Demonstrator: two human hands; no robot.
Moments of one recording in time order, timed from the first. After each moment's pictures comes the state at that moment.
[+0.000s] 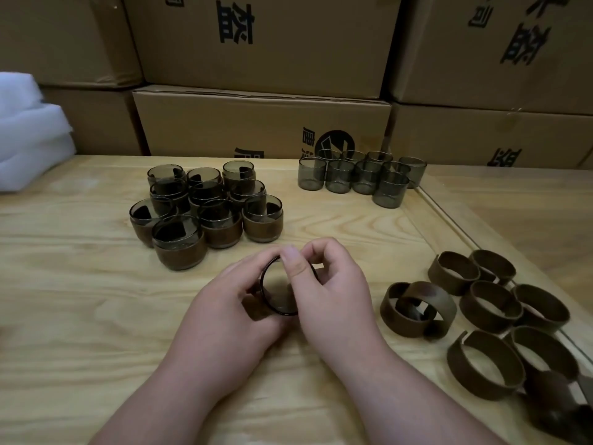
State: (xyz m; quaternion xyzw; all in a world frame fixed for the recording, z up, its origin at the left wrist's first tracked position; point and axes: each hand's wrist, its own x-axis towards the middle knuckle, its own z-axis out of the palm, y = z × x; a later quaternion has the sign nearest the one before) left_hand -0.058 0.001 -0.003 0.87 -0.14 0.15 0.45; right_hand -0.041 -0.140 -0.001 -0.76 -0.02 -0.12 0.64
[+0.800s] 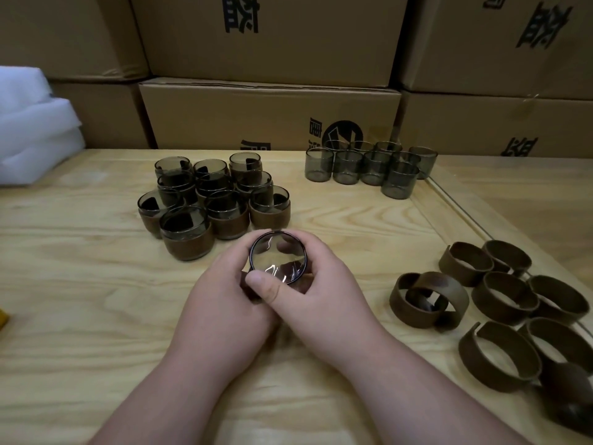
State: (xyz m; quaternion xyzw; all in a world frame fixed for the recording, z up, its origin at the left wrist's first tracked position) left_hand -0.058 0.001 -0.002 0.85 -0.09 0.18 0.48; right_hand -0.042 -0.138 -0.005 -0.79 -0.12 -0.05 0.60
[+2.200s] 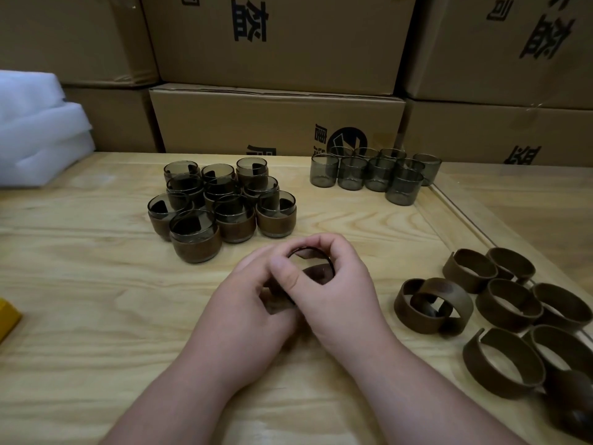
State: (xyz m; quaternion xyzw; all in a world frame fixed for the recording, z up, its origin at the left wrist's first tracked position) left_hand -0.061 0.000 -0.003 0.85 -0.16 0.16 0.48; right_hand -0.042 -0.136 -0.003 -0.74 -0.06 -0.09 0.67
